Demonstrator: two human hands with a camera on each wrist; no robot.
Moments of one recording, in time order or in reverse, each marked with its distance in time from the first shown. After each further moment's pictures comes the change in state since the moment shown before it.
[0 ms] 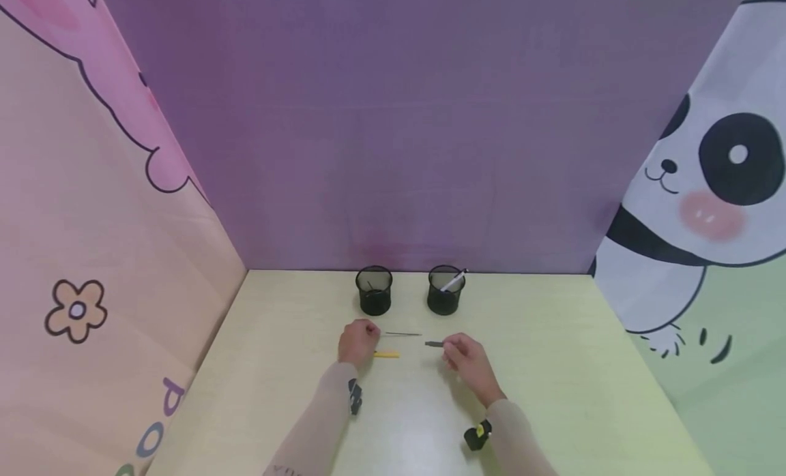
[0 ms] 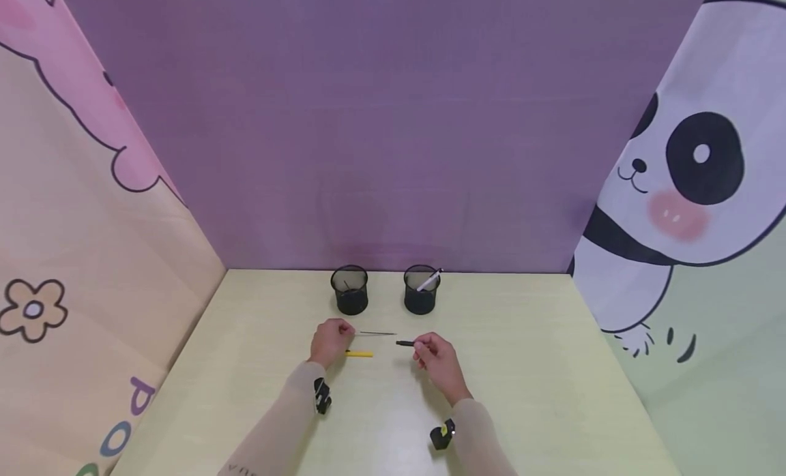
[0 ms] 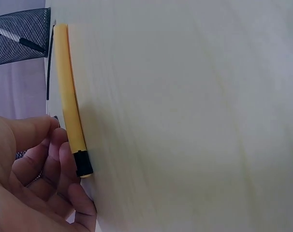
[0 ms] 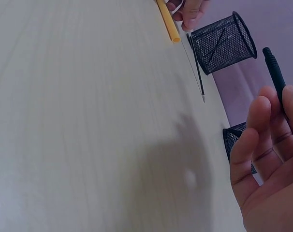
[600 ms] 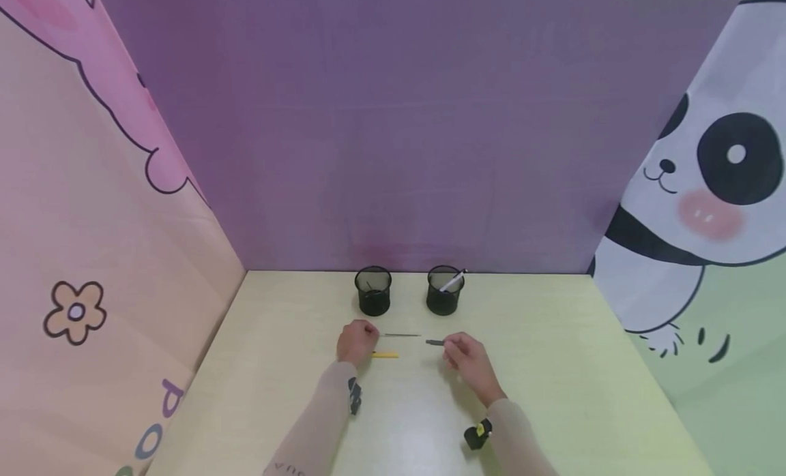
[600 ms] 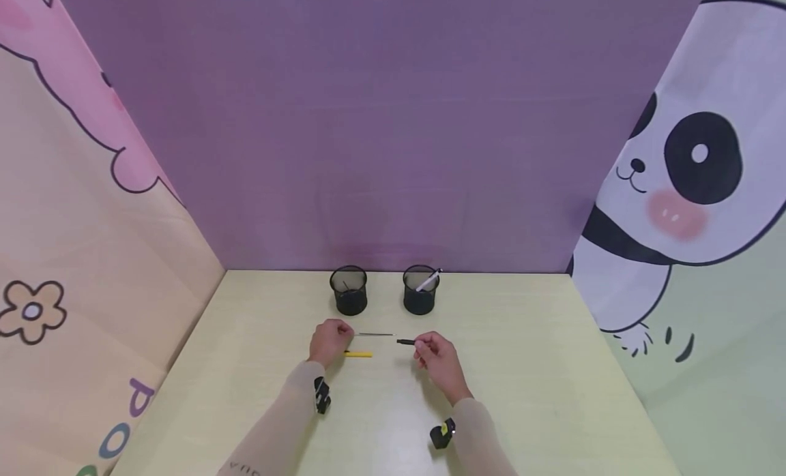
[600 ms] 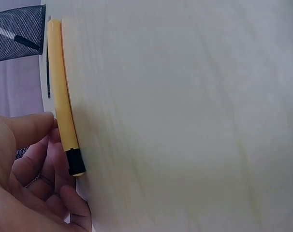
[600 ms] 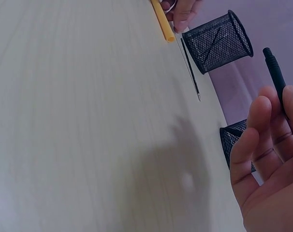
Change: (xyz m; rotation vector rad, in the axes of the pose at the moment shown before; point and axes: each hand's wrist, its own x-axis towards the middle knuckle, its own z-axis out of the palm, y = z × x) left_hand 0.005 -0.004 0.004 0.023 0.023 -0.008; right_hand 0.001 -0.001 -0.002 -0.010 0.017 0.017
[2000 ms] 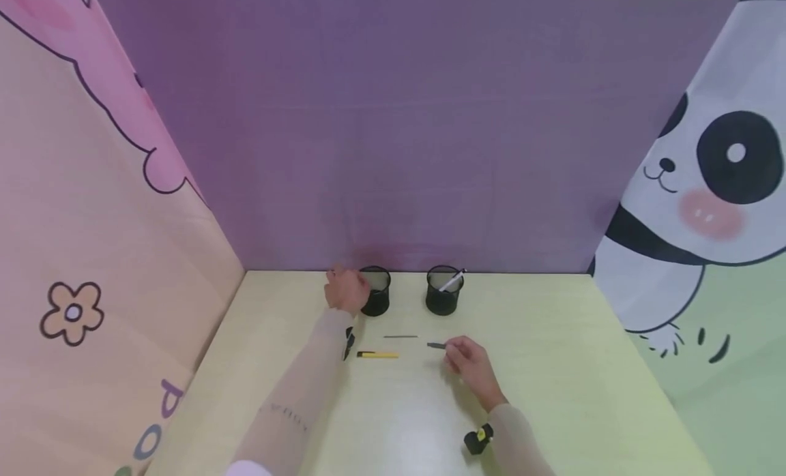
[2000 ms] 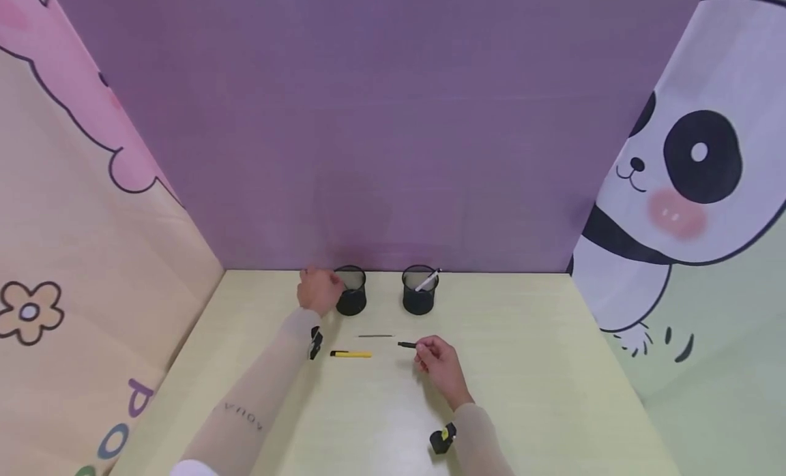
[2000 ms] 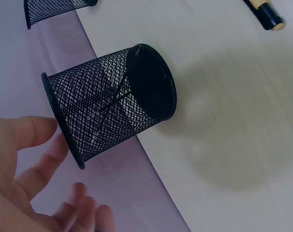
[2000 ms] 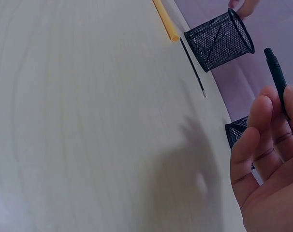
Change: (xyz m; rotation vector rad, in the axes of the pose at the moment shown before) left_hand 0.043 0.069 -0.072 0.264 0.250 0.178; right_hand -0.009 0.003 -0.003 0.028 0.011 0.032
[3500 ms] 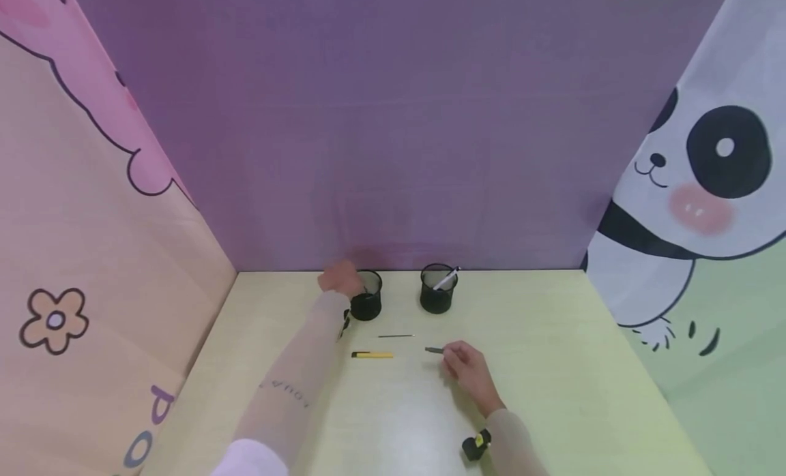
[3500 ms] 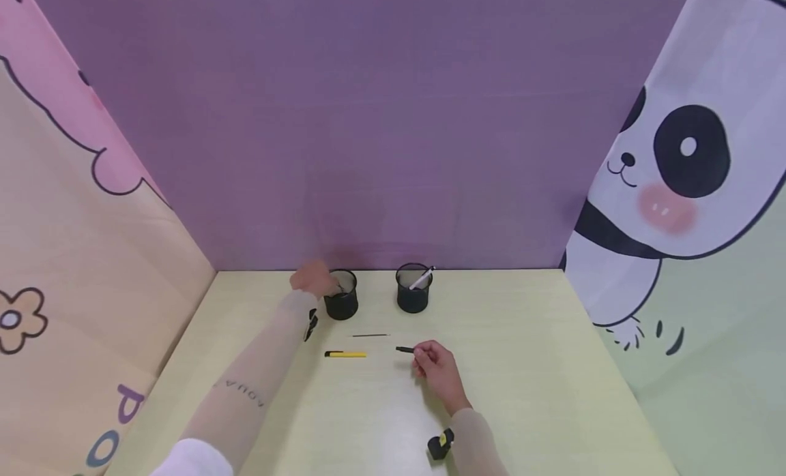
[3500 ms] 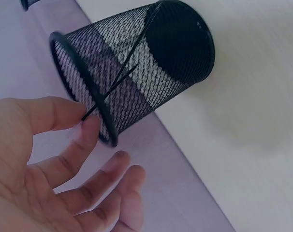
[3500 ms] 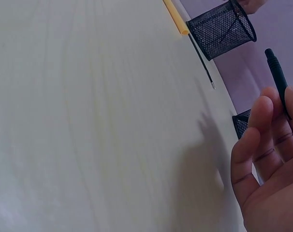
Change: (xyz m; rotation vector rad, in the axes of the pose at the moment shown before) left_hand 0.037 0.004 -0.004 0.197 -0.277 -0.060; right_hand -0.007 0.012 -0.001 -0.032 0.029 0.018
